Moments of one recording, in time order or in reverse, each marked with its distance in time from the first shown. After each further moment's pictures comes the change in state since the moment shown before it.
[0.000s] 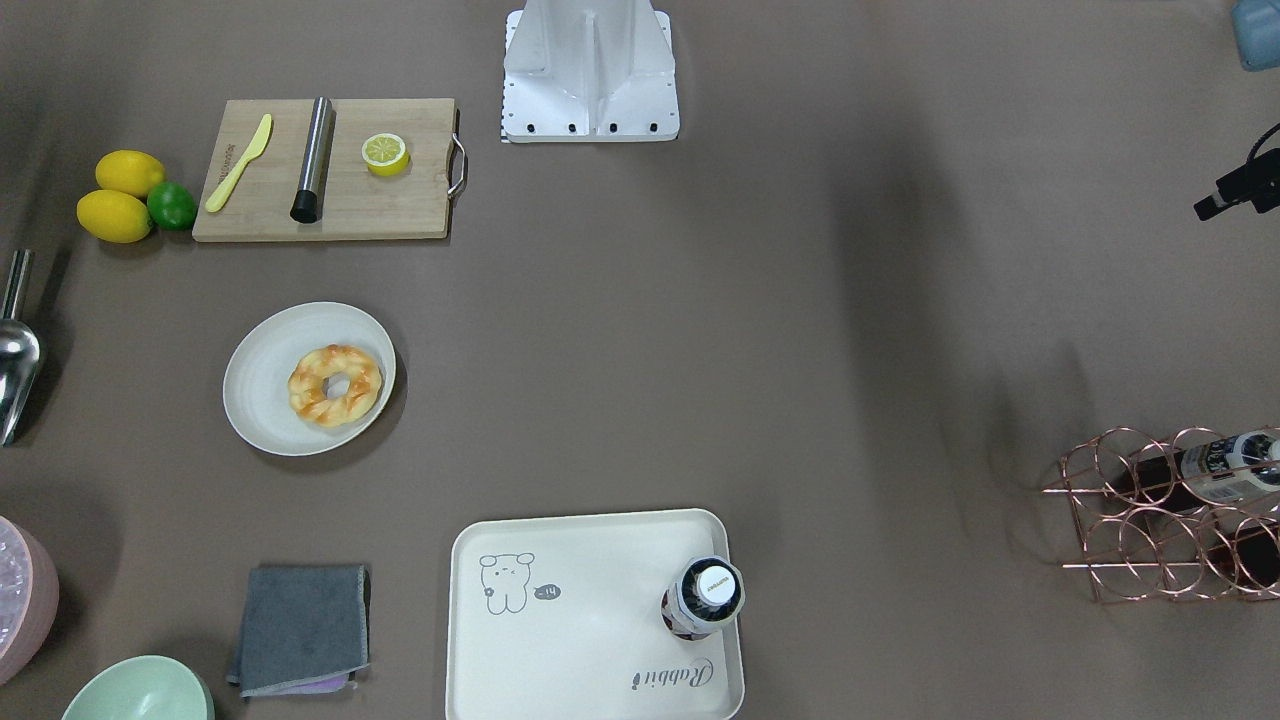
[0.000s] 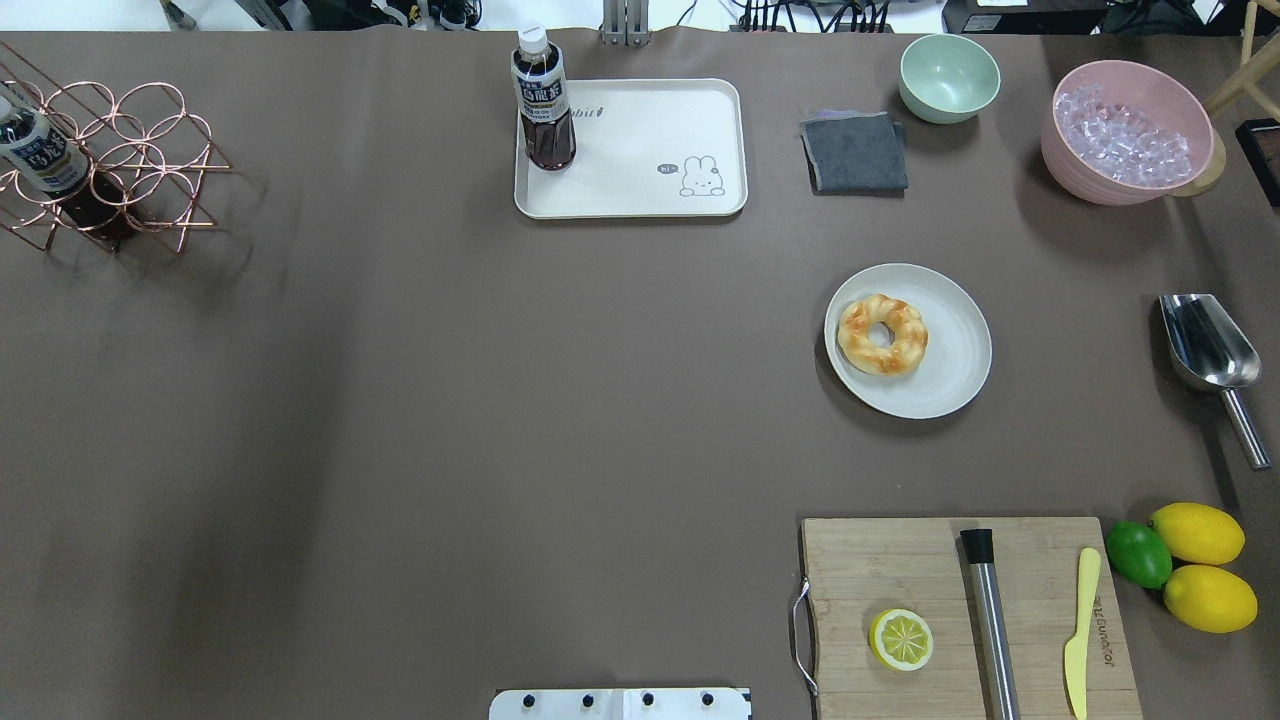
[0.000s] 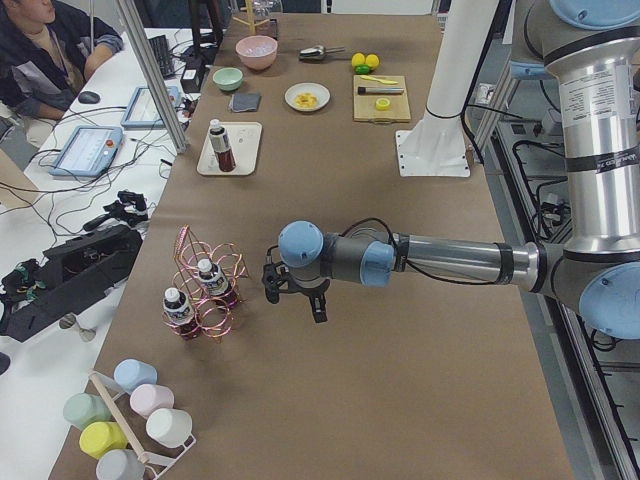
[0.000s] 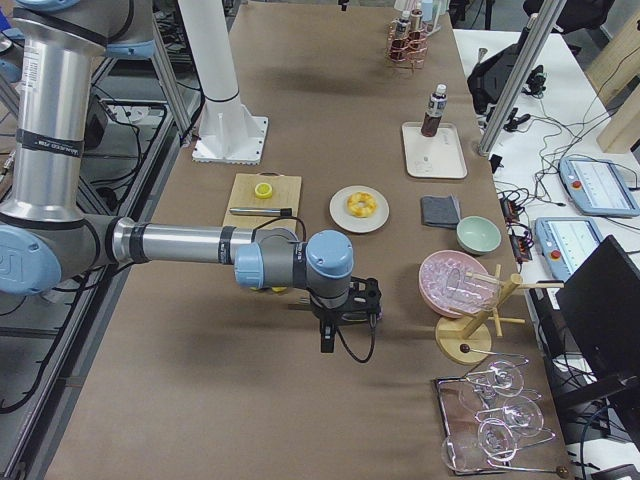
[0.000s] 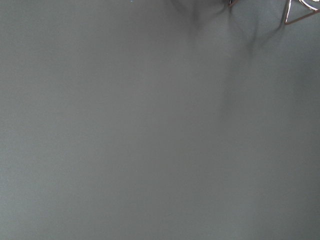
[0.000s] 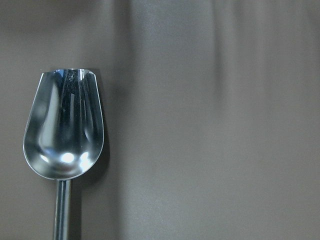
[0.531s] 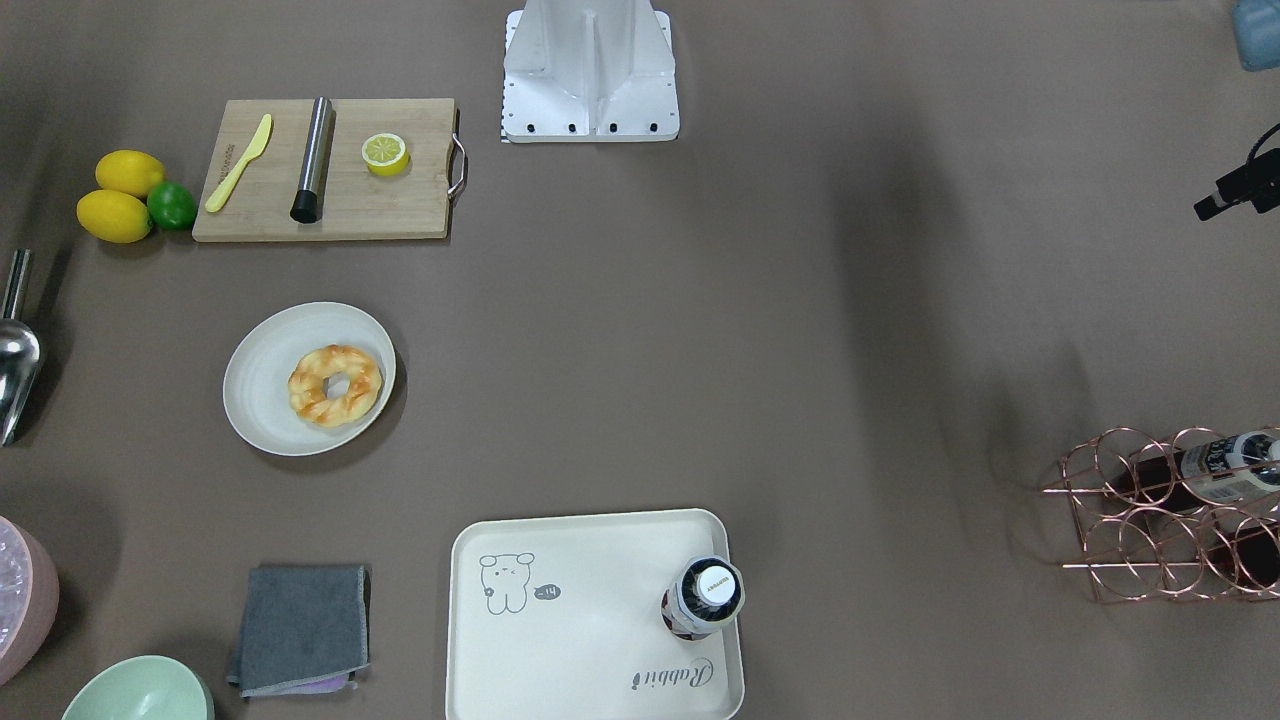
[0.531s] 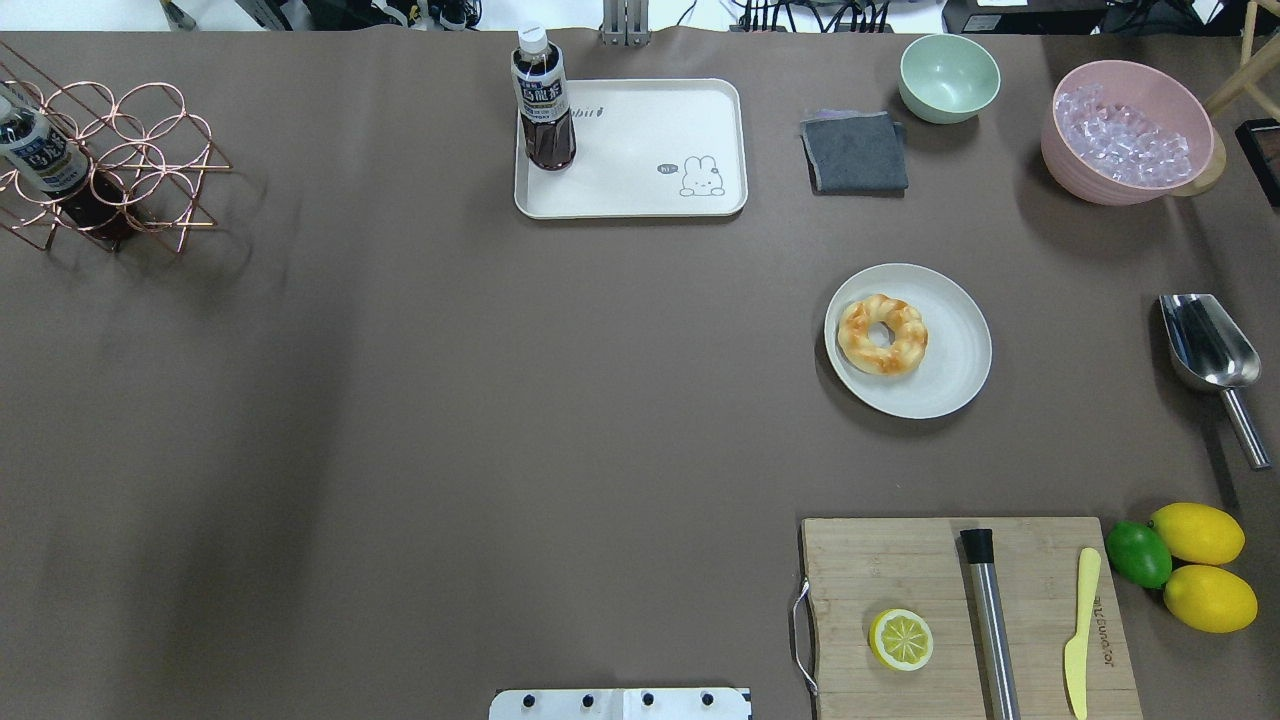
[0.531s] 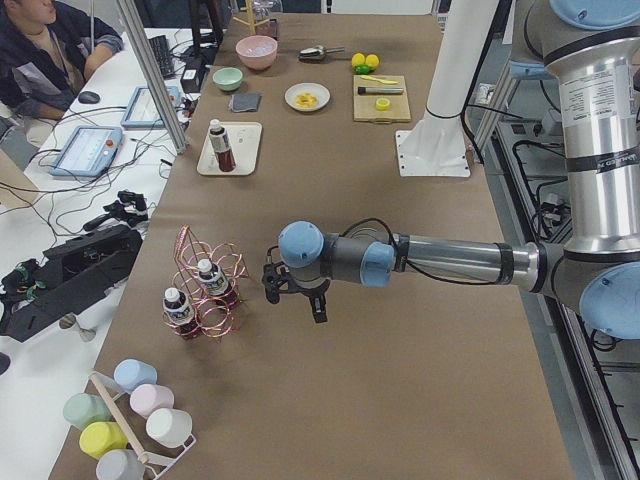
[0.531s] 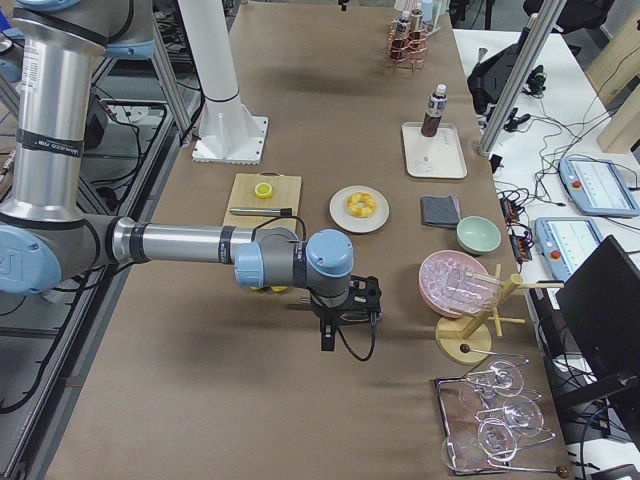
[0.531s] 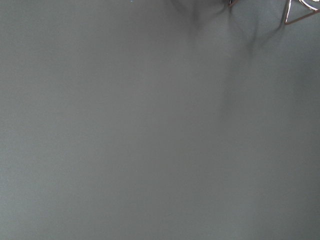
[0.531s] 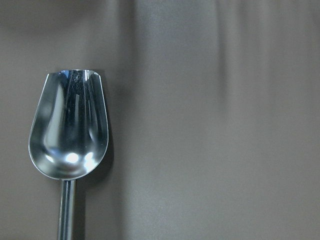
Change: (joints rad) left arm 0.000 0.001 0.001 -0.002 0.000 0.000; right arm 0.000 0.000 0.003 0.001 0.009 -0.002
